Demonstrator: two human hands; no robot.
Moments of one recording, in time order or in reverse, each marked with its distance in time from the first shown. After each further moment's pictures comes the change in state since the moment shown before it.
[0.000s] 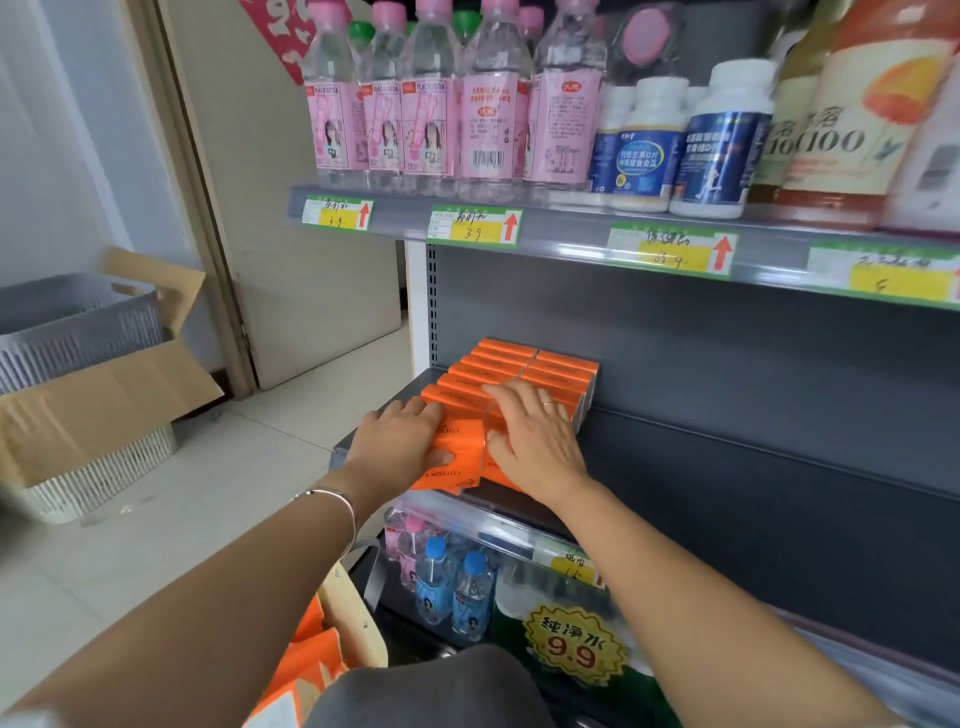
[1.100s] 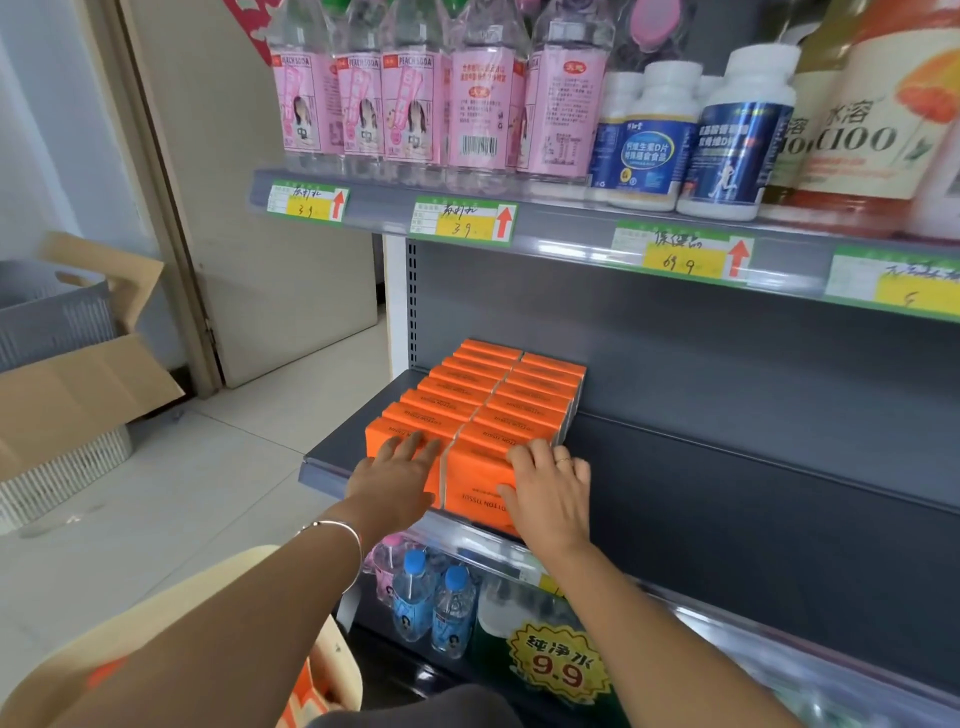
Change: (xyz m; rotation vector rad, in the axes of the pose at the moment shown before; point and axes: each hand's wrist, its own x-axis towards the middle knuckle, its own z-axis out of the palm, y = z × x) left_hand 0.030 -0.002 0.064 -0.063 -0.205 -0.007; right_hand -0.027 0.024 0.048 -0.333 0.031 0.236
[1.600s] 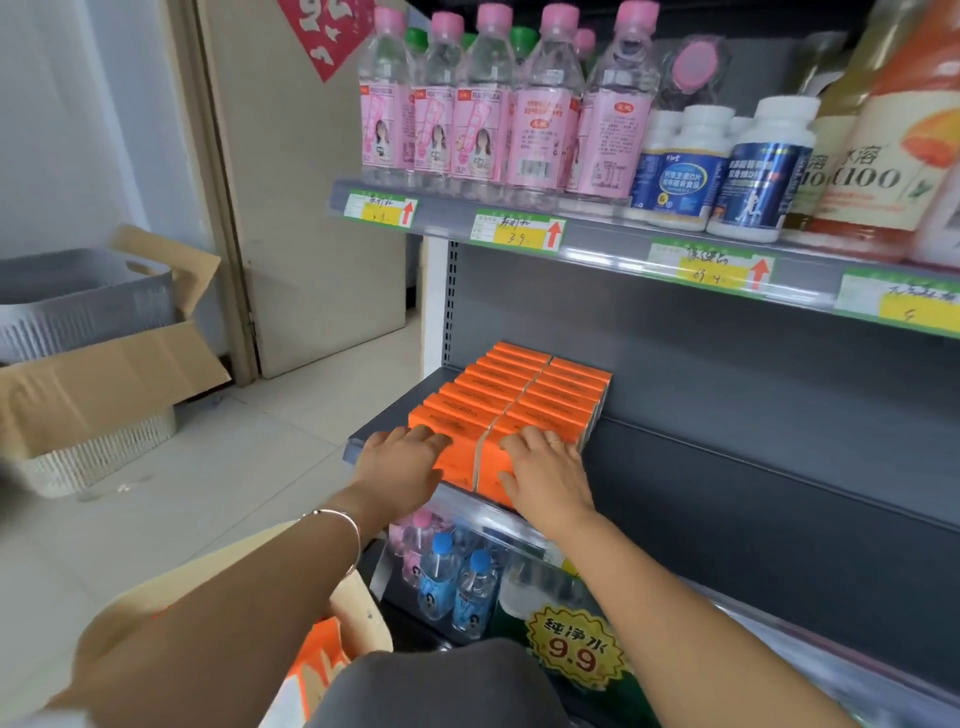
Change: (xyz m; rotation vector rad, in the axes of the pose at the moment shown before) left_hand -0.052 -0.021 -0.019 0.051 0.217 0.017; right_hand -0.002 -0.030 -0.040 0.089 -0.193 -0.223
